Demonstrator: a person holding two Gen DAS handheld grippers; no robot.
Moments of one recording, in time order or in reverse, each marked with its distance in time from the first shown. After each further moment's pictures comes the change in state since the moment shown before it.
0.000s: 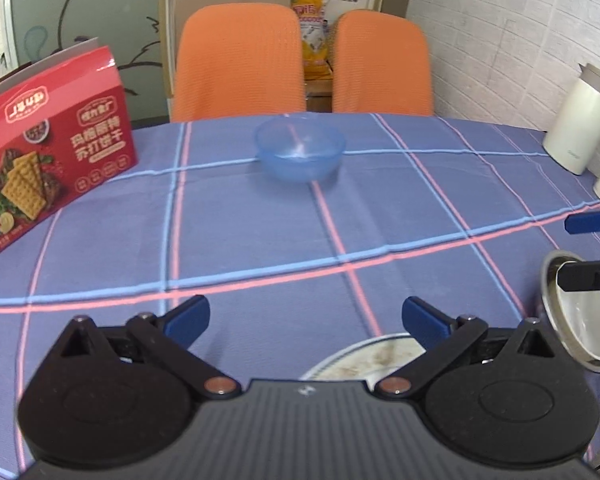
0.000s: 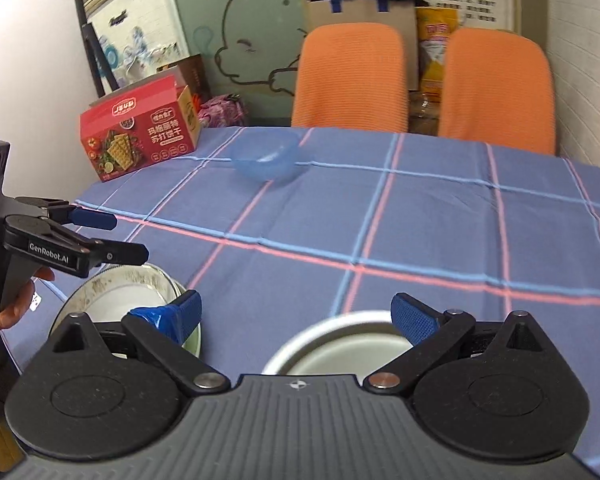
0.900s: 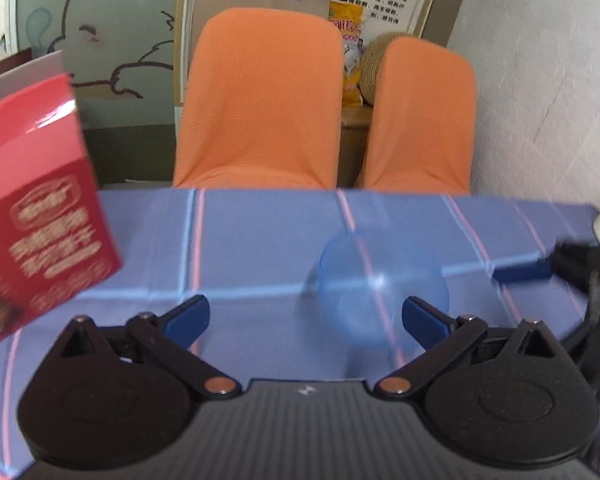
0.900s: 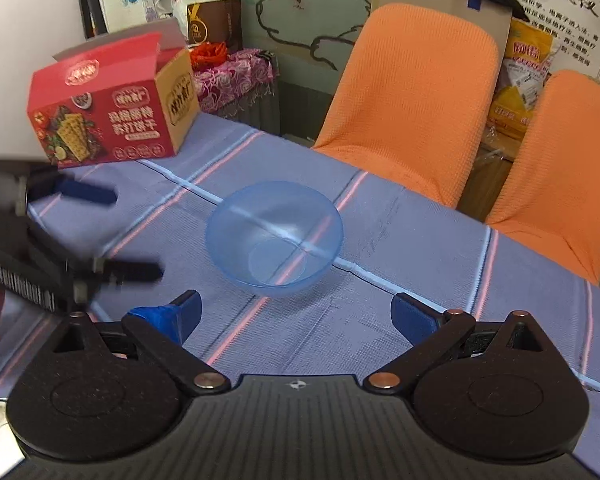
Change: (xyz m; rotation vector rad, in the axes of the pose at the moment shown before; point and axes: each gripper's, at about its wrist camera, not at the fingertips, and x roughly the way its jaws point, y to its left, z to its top) left arm 0.125 0.059 0.130 -0.111 -0.030 -0.034; right arm 0.177 0.005 0.120 -0.204 0.155 0.006
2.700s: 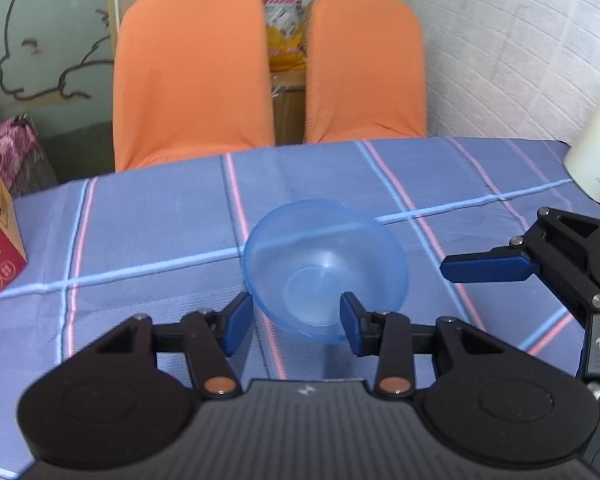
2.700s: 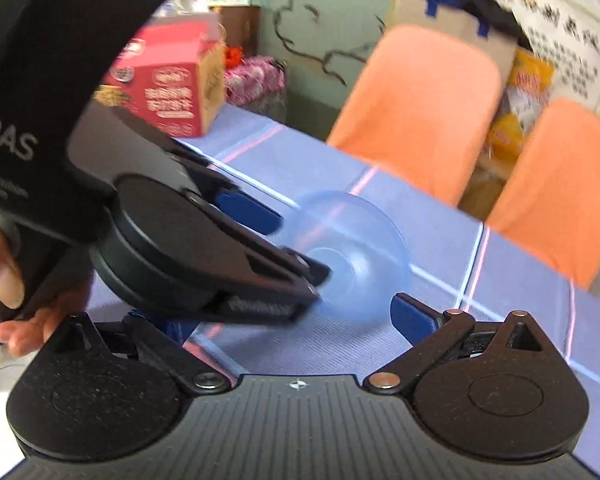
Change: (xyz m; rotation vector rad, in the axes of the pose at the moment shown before) left arm 0.024 -0.098 -0.029 0.137 0.106 -0.018; right arm -0.044 0.020 -0.034 -0.079 -0.044 -0.028
